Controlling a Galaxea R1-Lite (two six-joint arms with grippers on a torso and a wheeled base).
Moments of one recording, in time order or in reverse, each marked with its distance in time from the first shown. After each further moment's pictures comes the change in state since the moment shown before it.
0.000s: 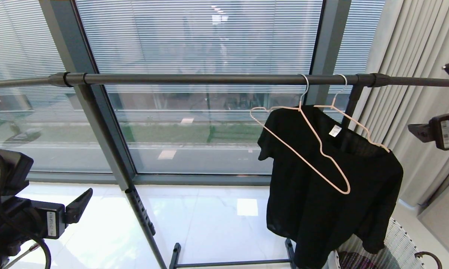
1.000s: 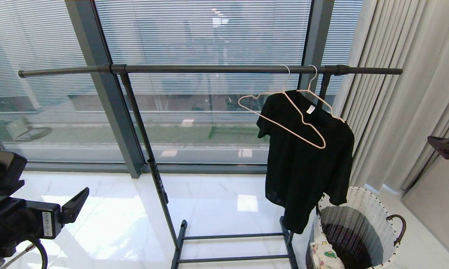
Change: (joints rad) left arm 0.010 -0.010 0.002 0.000 0.000 -0.002; right arm -0.041 -0.101 0.166 -0.115 0.015 -0.064
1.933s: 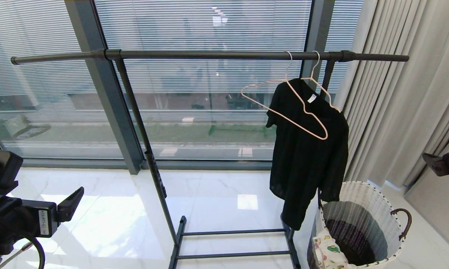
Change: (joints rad) left arm 0.041 0.000 -0.003 0.000 0.000 0.003; right arm -0.026 0.000 0.117 -0.075 0.001 -0.005
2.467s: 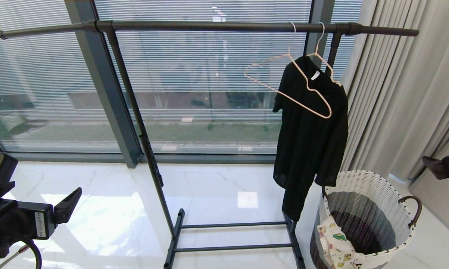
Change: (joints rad) left arm -0.003 -0.024 0.010 0.000 -0.001 0.000; right arm 0.001 -0.004 0.016 0.000 0.000 -0.022
